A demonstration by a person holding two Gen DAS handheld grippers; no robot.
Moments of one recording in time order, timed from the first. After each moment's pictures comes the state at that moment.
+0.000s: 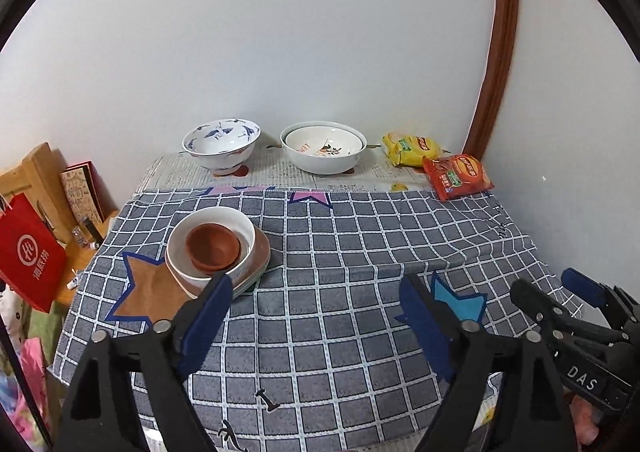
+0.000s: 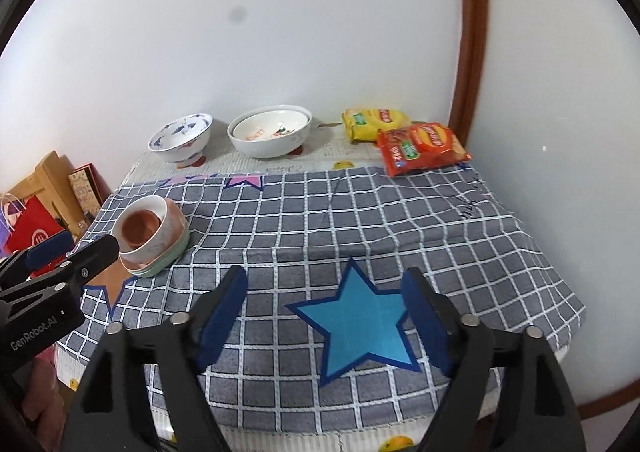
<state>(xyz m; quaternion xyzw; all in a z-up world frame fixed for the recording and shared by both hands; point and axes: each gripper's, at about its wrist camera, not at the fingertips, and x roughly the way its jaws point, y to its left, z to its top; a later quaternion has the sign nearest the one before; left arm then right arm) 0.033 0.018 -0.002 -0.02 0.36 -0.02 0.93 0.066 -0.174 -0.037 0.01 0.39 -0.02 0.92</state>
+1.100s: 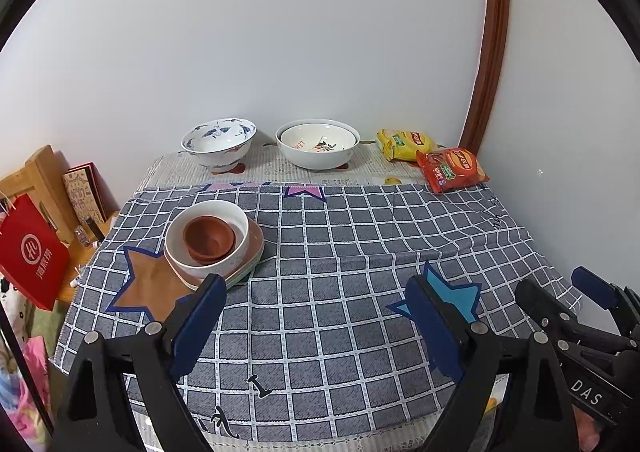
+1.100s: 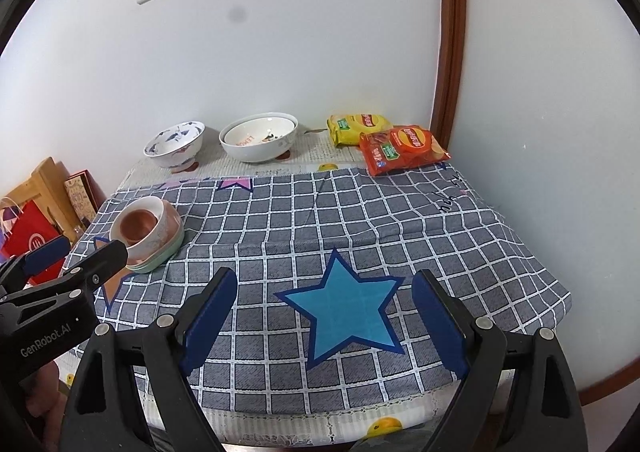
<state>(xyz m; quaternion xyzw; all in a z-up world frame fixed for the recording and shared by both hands) 0.018 0.004 -0.004 -0.01 0.36 -0.02 0.93 0.043 -0.179 -0.030 0.01 0.37 -0.03 0.93</state>
